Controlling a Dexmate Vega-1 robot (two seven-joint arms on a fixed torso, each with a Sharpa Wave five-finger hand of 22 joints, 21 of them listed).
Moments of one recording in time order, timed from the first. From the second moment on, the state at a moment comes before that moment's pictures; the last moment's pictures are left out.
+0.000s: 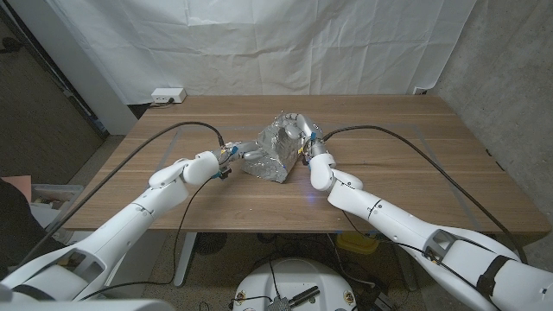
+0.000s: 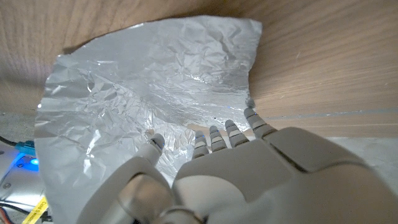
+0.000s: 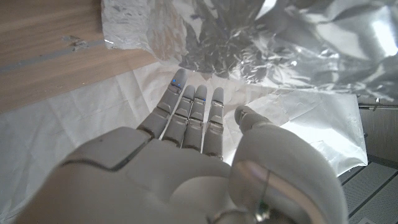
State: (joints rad) left arm 0.80 0.62 0.44 -1.47 0.57 -0.23 -0.22; left_hand 0.08 0.10 0.53 0.12 0.22 0.02 -0.10 0.19 0.17 0.02 -0.06 0.23 0.18 0.01 -0.02 0.20 0.17 -0.04 0.05 0.30 0.19; right arm -0.63 -0.32 -0.85 -1.36 -0.34 -0.12 -0.55; right_hand 0.68 0.16 0.55 0.04 0.18 0.60 0.01 0.20 0.20 0.50 0.06 0.26 0.20 0.42 -0.03 0.22 0.28 0.33 0.02 0.71 0.17
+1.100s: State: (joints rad) left arm 0.86 0.66 0.43 -1.63 0.69 -0.13 -0.21; left_hand 0.06 0.08 0.53 0.12 0.21 0.42 -0.03 0.18 0.18 0.36 -0.06 0.20 0.18 0.31 -0.04 0.17 0.17 0.21 0.06 0.31 0.19; right arm -0.63 -0.34 -0.85 -1.39 -0.40 -0.15 -0.58; right_hand 0.67 0.16 0.58 0.00 0.18 0.63 0.00 0.21 0.20 0.54 0.06 0.26 0.20 0.47 -0.05 0.23 0.25 0.39 0.02 0.71 0.17
